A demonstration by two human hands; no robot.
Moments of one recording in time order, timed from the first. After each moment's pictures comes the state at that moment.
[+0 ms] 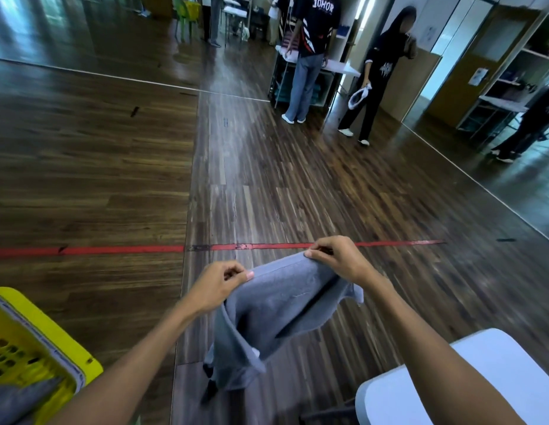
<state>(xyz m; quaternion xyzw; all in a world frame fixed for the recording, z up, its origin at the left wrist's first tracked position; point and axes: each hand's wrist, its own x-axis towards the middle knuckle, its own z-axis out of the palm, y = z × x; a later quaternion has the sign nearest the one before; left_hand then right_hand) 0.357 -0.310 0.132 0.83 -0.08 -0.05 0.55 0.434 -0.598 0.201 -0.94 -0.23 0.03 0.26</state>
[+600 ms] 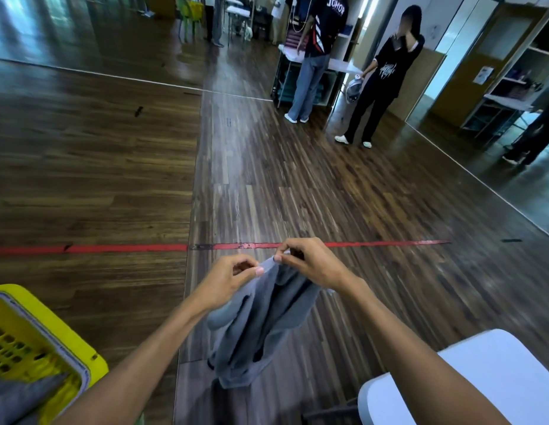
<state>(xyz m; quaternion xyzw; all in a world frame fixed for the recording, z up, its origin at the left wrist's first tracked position) 0.352 -0.324 0.157 0.80 -0.12 -0.02 0.59 0.411 -0.539 0.204 -0.91 -0.31 0.05 0.27</state>
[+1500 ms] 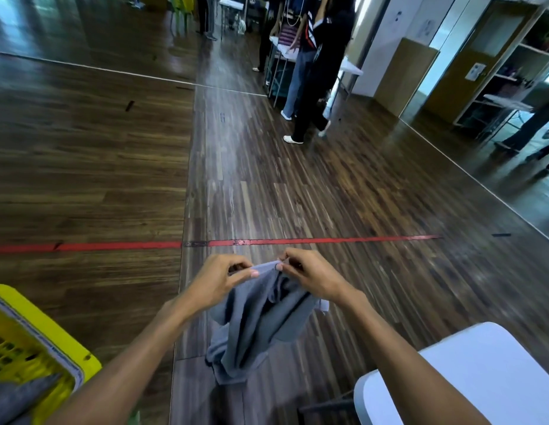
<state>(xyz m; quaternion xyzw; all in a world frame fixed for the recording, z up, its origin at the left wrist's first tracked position) 0.355 -0.311 0.153 0.85 -0.17 0.01 0.49 0.402 -0.554 0.176 -0.93 -0.27 0.06 0.26</state>
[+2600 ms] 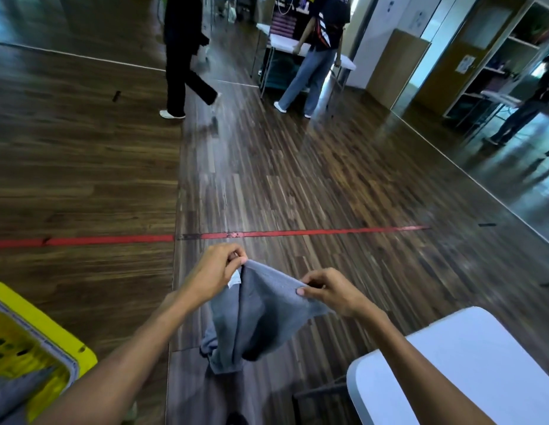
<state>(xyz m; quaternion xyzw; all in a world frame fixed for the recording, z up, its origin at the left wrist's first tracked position) 0.357 -0.322 0.143 0.89 -0.15 0.07 0.44 0.362 -0.606 0.152 -0.90 -0.15 0.19 0.36</state>
